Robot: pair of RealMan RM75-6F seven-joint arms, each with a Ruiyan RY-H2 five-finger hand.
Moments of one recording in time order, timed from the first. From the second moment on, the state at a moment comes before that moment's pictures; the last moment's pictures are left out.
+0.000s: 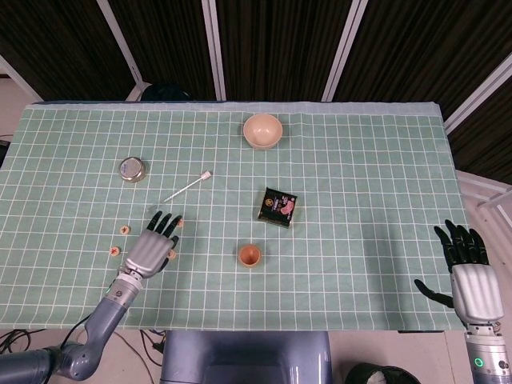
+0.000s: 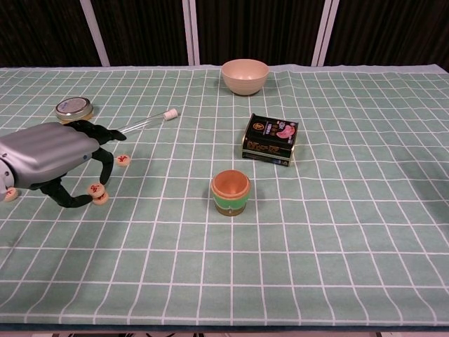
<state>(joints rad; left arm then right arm) -0.56 -1.54 -0.06 -1.56 1.18 1.04 0.77 0.06 -1.21 0.09 -1.58 -1.55 1.58 -0.09</state>
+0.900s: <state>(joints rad) -0.59 -1.58 -0.04 -1.53 1.15 1.06 0.79 0.06 -1.21 0.09 -1.58 -1.55 1.58 -0.09</state>
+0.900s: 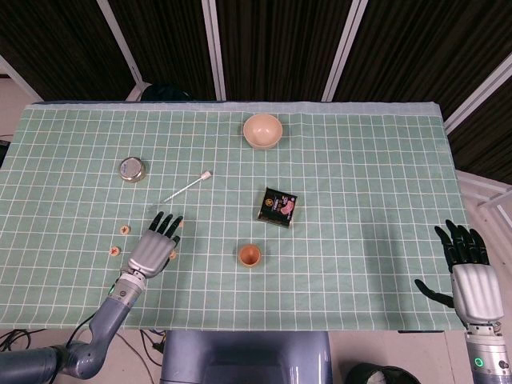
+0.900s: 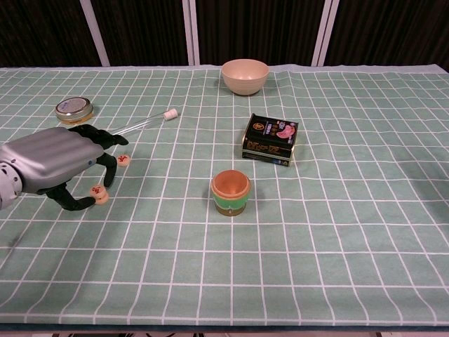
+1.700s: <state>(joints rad) -0.58 -1.57 -0.02 -1.53 1.15 1.10 0.81 0.06 -1.21 0.10 -1.58 -1.54 1.58 -0.10</state>
